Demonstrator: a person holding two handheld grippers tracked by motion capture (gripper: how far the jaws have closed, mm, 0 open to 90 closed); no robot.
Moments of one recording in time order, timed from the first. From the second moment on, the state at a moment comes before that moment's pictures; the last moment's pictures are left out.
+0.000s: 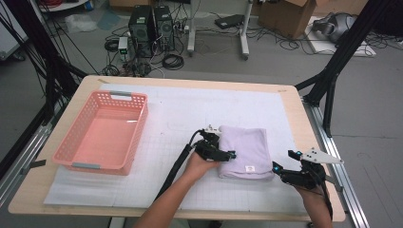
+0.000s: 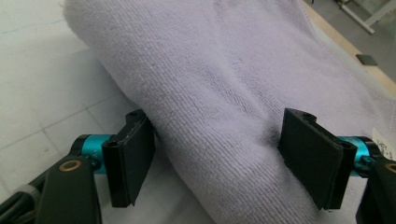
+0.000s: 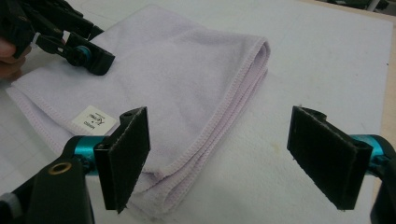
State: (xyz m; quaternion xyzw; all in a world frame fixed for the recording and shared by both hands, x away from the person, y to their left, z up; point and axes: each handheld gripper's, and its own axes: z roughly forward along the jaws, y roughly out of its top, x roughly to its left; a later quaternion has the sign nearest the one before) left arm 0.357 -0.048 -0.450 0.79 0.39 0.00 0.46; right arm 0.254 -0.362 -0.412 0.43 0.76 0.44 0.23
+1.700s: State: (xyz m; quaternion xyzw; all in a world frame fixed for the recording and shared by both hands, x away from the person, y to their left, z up) left arm 0.333 0.021 -0.407 0.73 0.29 0.03 0.62; right arm 0.253 -0.361 -0.410 0.43 0.75 0.44 0.23
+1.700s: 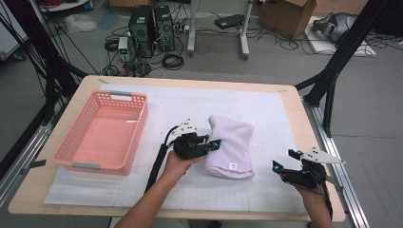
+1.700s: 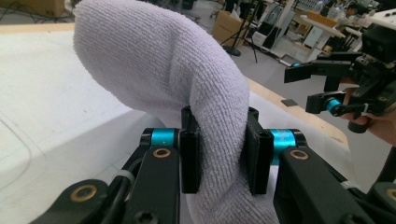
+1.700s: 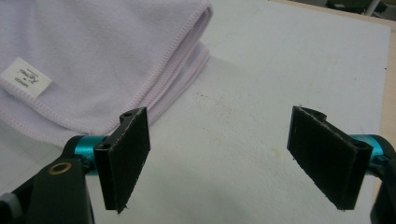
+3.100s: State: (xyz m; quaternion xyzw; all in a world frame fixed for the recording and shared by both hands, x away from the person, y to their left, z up) left arm 0.314 0.115 -0.335 0.70 0.23 0.11 0.66; right arm 0.255 -0.354 -0.406 0.42 0.75 0.45 0.23
